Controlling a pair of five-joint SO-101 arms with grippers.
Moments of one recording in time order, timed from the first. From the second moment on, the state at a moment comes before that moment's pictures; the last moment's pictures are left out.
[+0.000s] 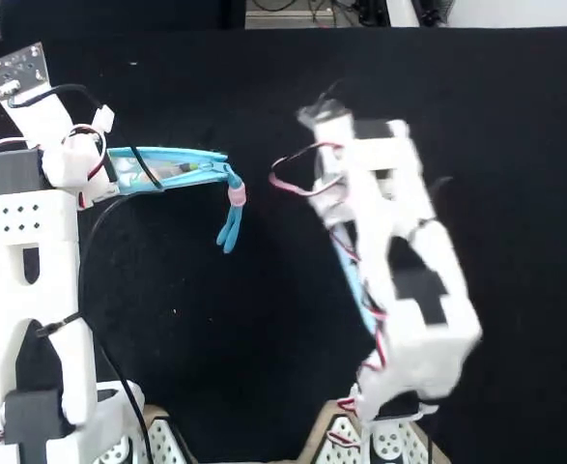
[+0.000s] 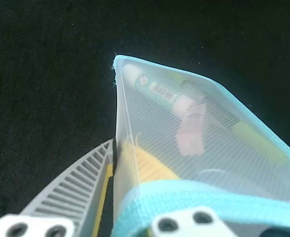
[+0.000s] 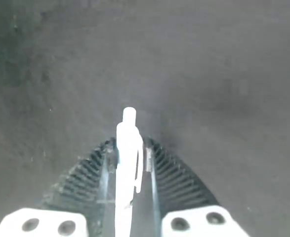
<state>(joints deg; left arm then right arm) -13.1 -17.3 5.8 82.0 13.8 -4.7 12.6 1.1 83.2 15.6</state>
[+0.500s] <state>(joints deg) -13.1 -17.3 5.8 82.0 13.8 -17.2 -26.5 9.0 83.2 9.1</state>
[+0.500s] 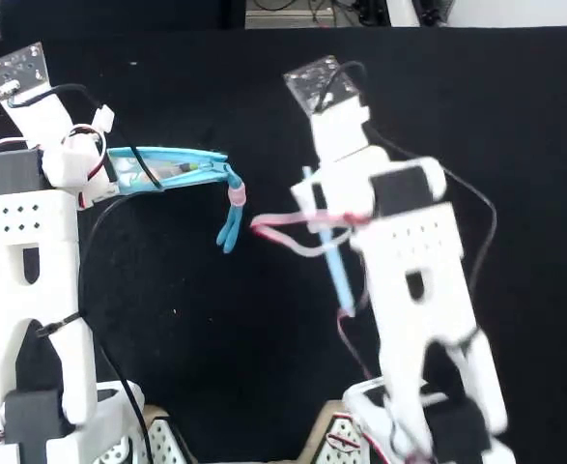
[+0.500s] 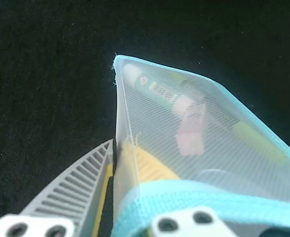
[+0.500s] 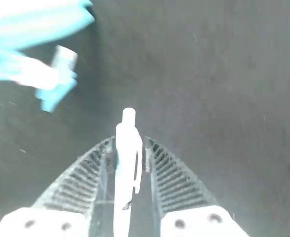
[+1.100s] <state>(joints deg) -13.1 -17.3 5.8 82.0 13.8 -39.6 -69.4 37.7 36.2 5.1</state>
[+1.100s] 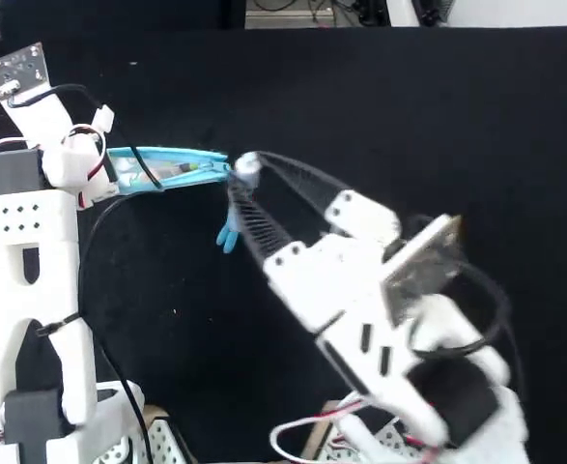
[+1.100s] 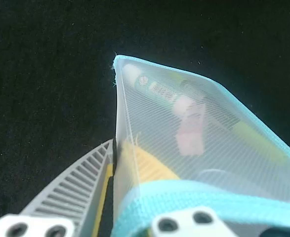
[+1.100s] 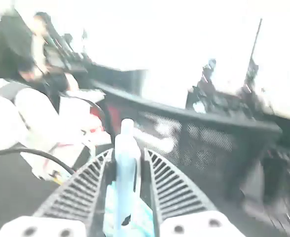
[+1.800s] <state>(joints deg) -13.1 -17.3 5.8 82.0 13.8 -42.1 -69.7 59.5 -3.0 5.1</state>
